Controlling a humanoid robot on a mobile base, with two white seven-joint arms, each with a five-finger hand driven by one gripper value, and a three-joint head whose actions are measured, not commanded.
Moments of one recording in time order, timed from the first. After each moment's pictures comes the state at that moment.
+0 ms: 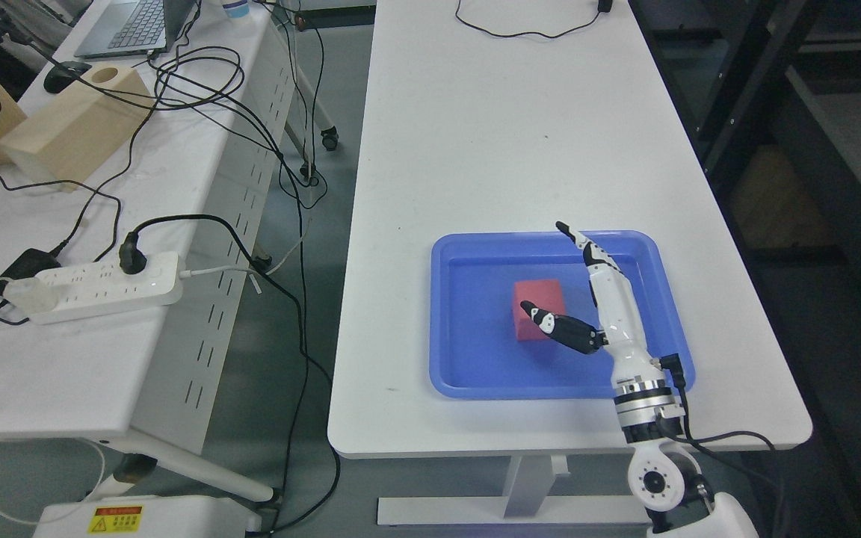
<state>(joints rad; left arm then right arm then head) 0.00 0.00 -0.13 0.00 0.13 -0.12 -0.17 0.05 0.00 0.21 -1.58 0.62 -0.27 -0.22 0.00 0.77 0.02</state>
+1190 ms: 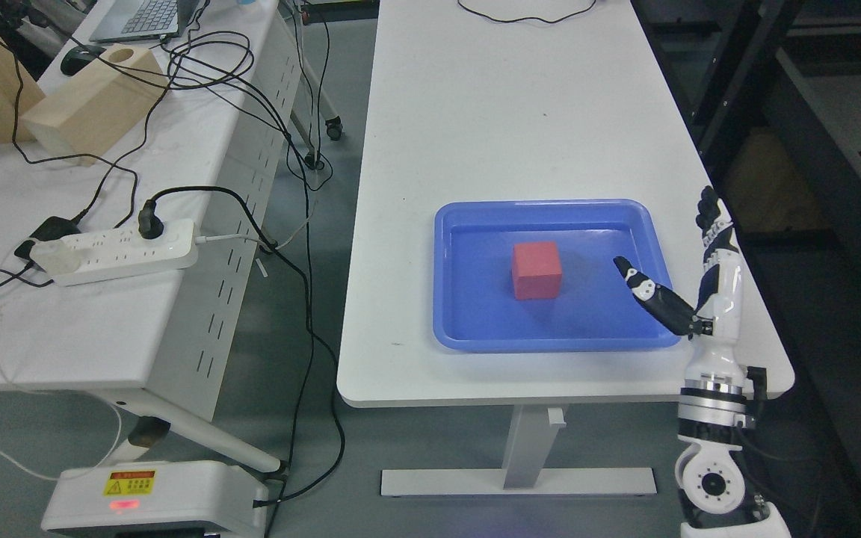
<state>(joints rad) 0.00 0.00 -0.13 0.00 0.13 -0.12 -0.17 0.07 0.00 0.09 -1.60 0.23 -0.39 -0.34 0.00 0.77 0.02</state>
